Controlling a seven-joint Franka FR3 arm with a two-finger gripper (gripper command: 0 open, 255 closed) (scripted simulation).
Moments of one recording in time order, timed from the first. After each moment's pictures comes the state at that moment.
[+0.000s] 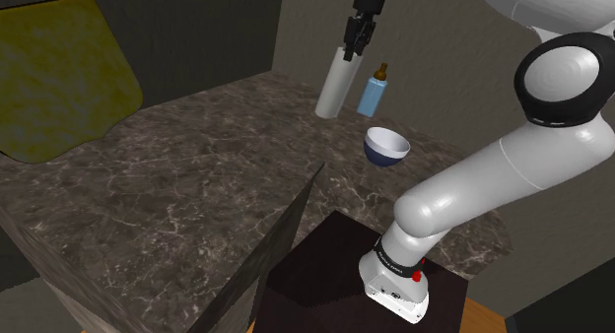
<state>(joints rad) -0.30 -0.36 0.01 -1.75 0.02 1.34 -0.37</state>
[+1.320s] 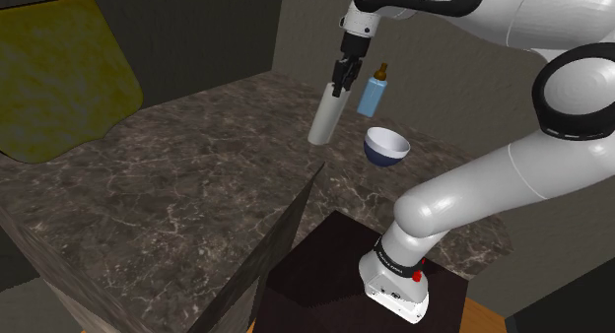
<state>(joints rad) -0.29 -0.45 0.01 -2.11 0.02 1.60 -0.37</state>
